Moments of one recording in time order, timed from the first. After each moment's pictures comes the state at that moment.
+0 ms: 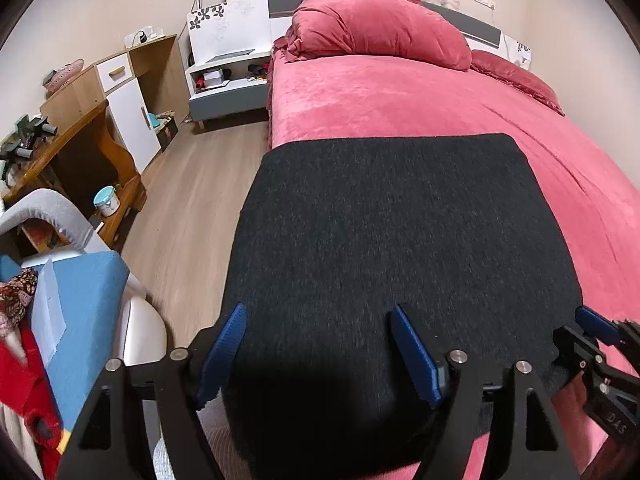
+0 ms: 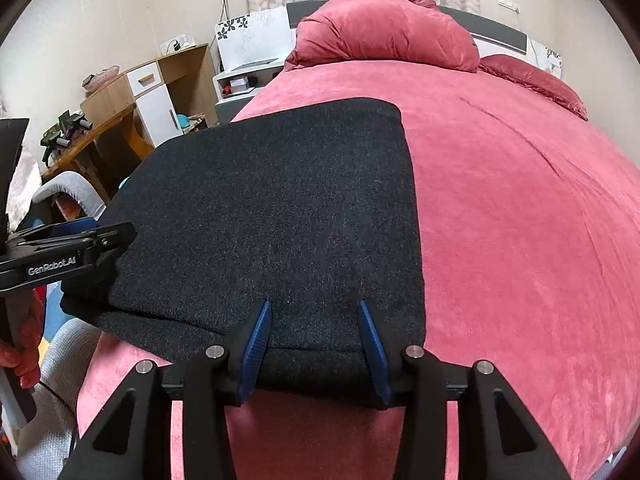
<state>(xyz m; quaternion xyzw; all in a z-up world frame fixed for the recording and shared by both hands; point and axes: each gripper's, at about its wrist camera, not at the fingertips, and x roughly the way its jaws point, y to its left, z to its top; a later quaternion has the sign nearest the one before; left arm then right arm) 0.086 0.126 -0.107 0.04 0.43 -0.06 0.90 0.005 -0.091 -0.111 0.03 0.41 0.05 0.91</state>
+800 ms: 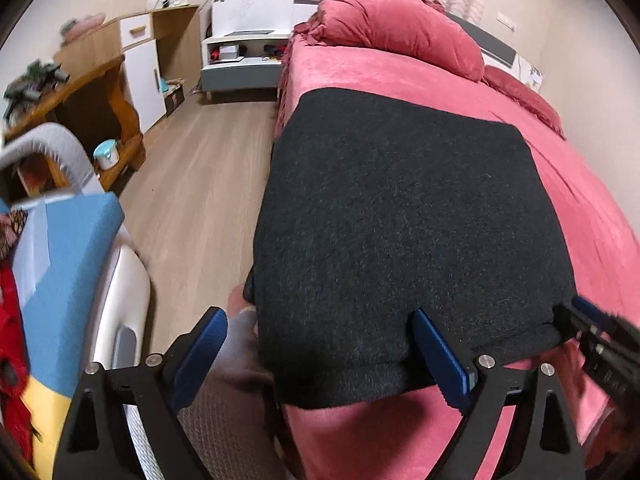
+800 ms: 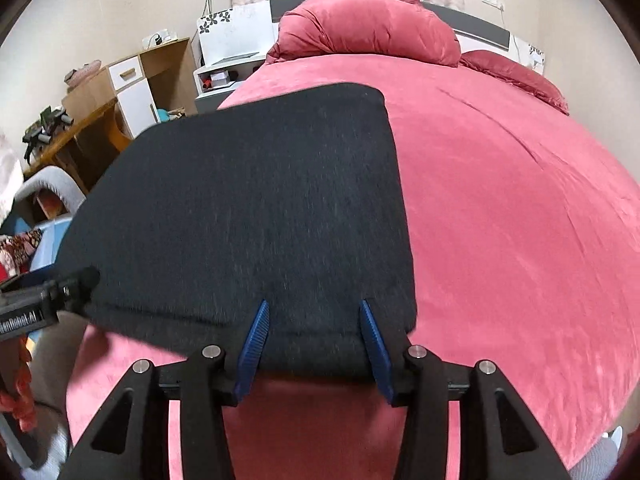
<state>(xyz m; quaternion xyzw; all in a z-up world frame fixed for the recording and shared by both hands) 0.045 0.167 -0.133 -0.04 0.44 -0.06 0.89 -0.007 -0.083 -0.118 0.03 0.42 0.00 0.91</state>
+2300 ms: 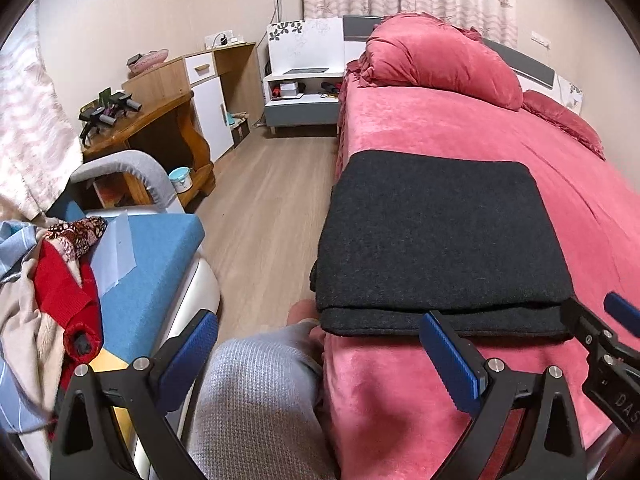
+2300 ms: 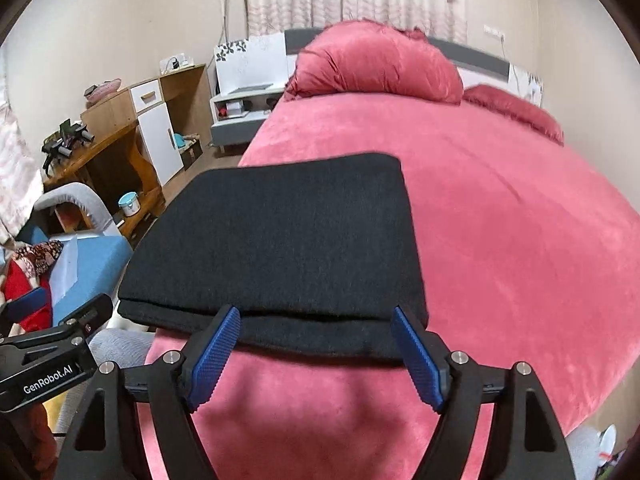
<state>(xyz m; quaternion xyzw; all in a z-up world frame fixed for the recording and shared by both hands) -0.032 0.155 -0.070 0.00 0.39 0.06 0.92 -0.054 -0.055 -0.057 0.02 0.37 0.01 0.93</state>
